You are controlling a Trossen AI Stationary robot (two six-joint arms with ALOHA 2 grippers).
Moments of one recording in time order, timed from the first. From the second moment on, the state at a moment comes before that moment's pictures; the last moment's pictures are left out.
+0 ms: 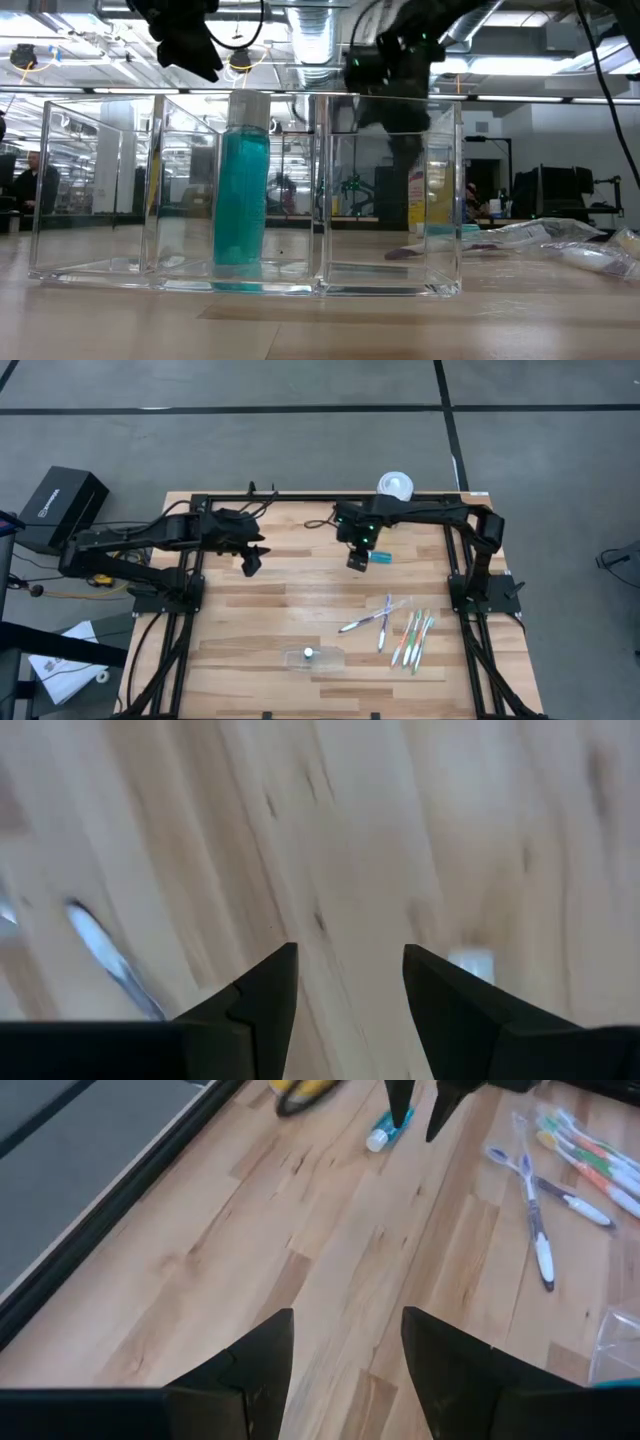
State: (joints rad) left arm 0.16 1.02 1.00 -0.74 -0.20 -0.24; right arm -0.34 1.86 1.44 -1.03 -0.22 -0.03
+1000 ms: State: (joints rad) left arm 0.19 1.02 1.00 -0.73 -0.22 -0.19; right arm -0.47 1.73 1.04 -0.82 -0.24 -0.03
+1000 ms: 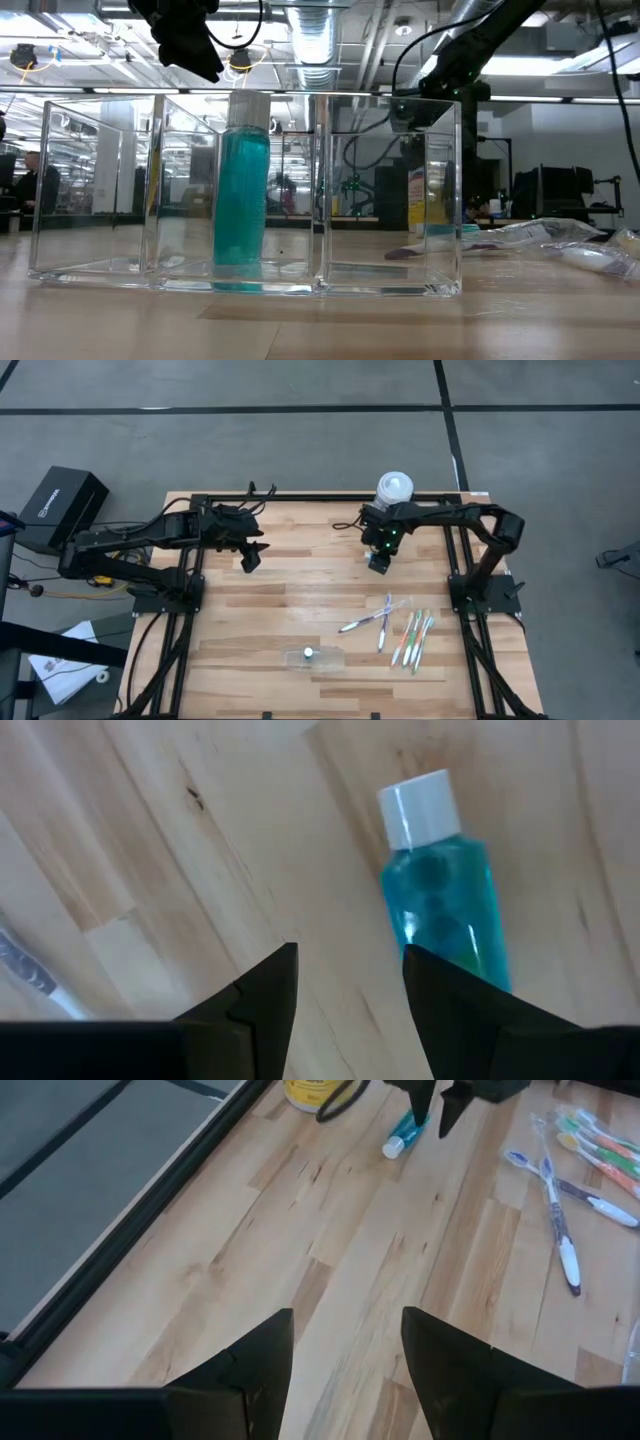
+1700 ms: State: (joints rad) left arm 0.19 1.02 1.00 -0.74 -0.22 -0.19; right arm -0.48 1.71 1.09 -0.76 -0.32 0.01
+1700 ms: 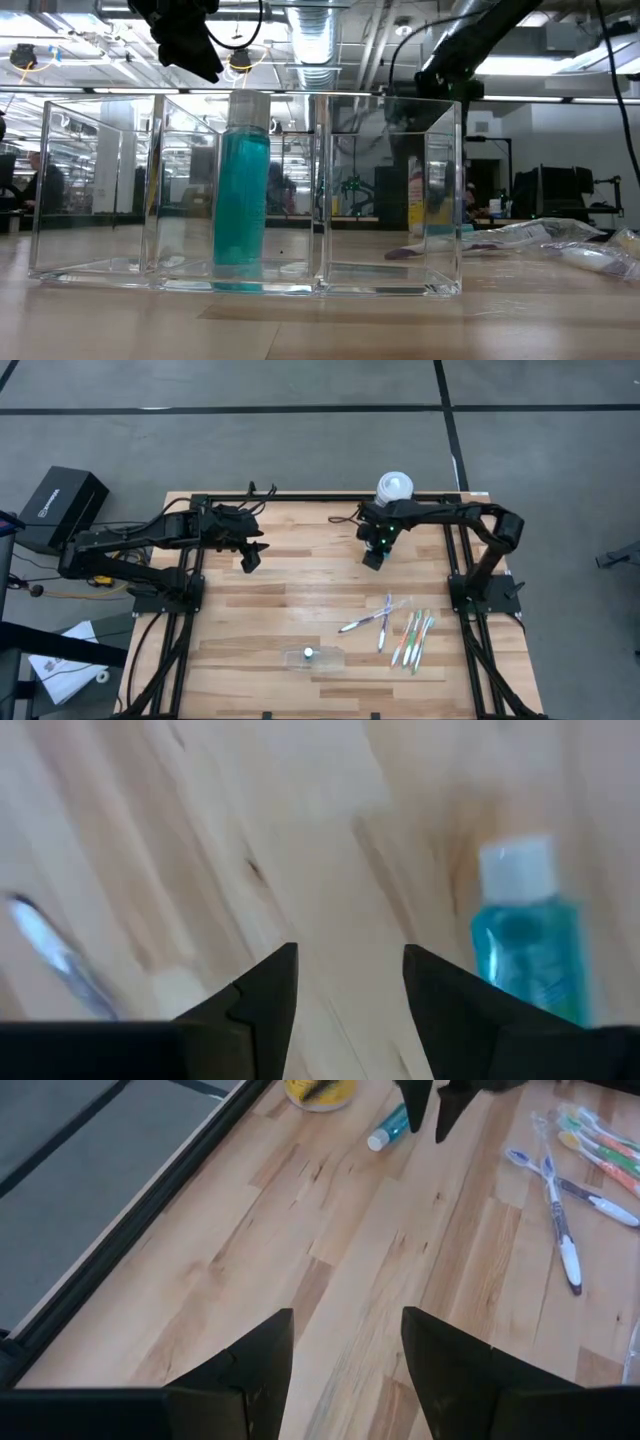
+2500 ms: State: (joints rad) left arm 0.21 1.02 1.00 -0.74 -0.23 -0.16; right arm -0.62 1.79 1.06 -0.78 -0.21 -0.14
